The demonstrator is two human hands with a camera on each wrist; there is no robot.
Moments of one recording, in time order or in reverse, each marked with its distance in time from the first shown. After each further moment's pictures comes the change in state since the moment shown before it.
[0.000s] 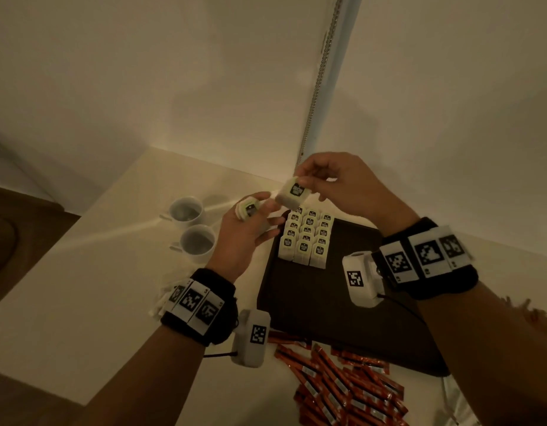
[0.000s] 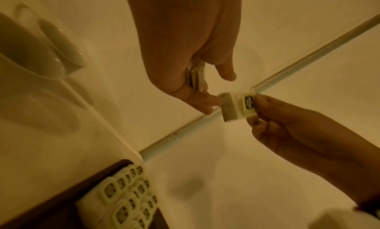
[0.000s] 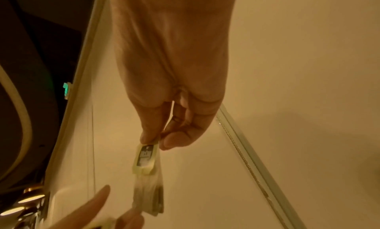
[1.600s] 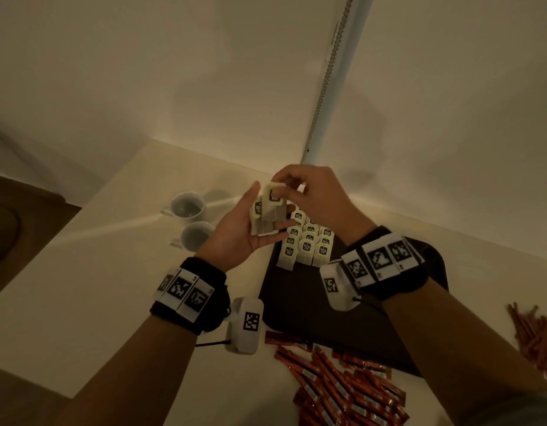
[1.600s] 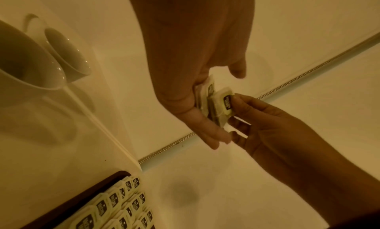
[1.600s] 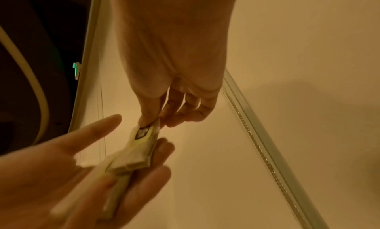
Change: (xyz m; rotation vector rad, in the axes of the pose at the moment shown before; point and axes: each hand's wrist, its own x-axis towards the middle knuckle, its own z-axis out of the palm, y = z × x) left_hand 0.016 0.013 -0.013 -0.024 -0.199 -0.293; right_hand 0.023 0.020 0.055 0.000 0.074 -0.125
